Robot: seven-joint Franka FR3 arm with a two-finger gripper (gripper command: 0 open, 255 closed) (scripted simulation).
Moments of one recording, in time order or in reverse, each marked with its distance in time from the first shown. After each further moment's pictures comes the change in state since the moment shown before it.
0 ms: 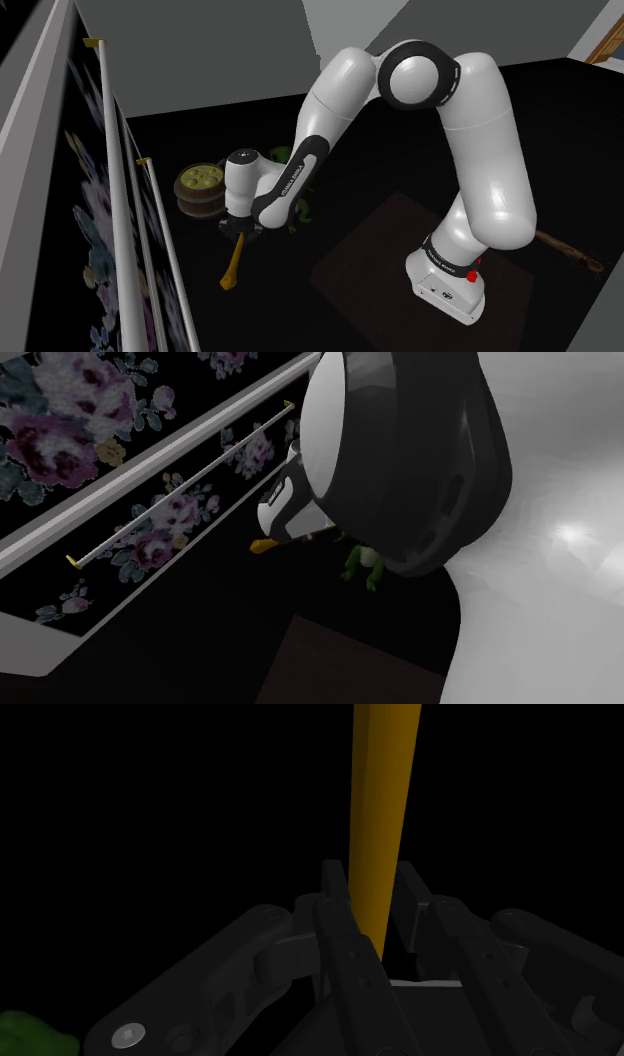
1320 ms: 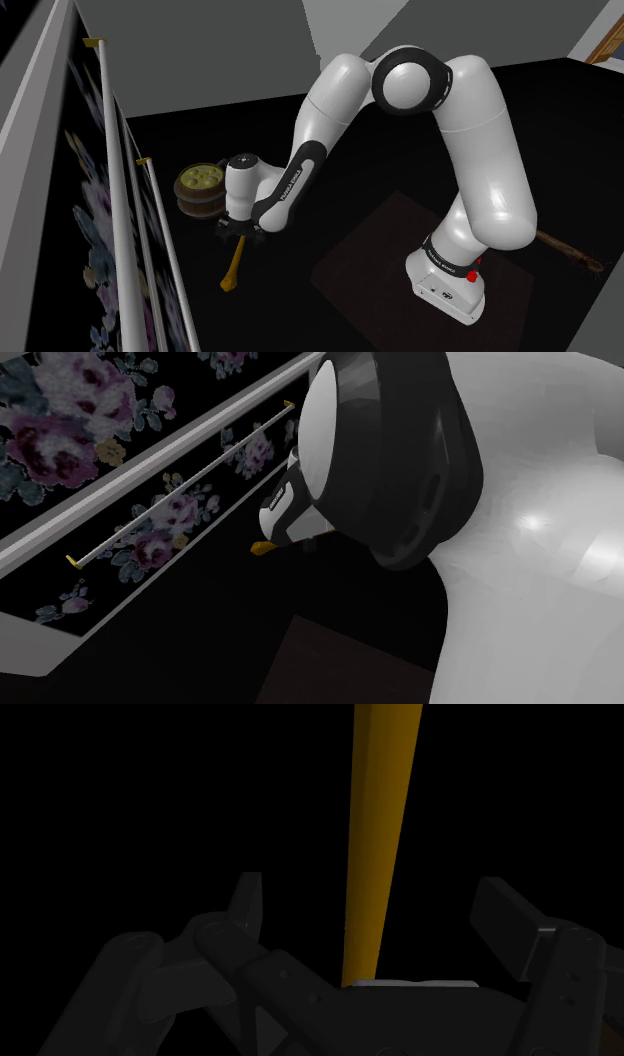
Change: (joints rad) arm 0.013 0.037 -0.016 0.017 -0.010 0.020 0.006
